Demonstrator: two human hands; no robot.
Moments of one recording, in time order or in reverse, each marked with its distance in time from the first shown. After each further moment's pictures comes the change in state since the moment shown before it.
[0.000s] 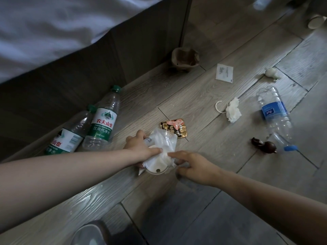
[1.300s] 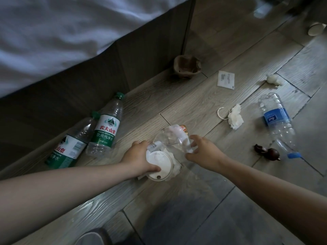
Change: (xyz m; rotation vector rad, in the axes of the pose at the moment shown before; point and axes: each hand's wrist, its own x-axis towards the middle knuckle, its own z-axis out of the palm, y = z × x) left_hand -0.003 -0.018 0.000 0.159 0.036 0.248; right_hand 0.025 -0.004 -0.040 -0.111 0.260 0.193
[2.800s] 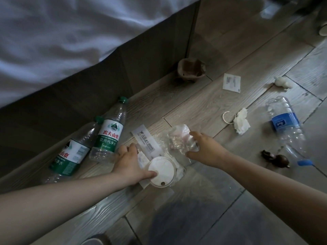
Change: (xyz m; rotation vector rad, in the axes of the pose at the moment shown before) left_hand -0.011 -0.019 -0.007 0.036 0.078 -0.154; right_hand 0.026 -0.008 -0.012 -0.148 -0.043 -0.076
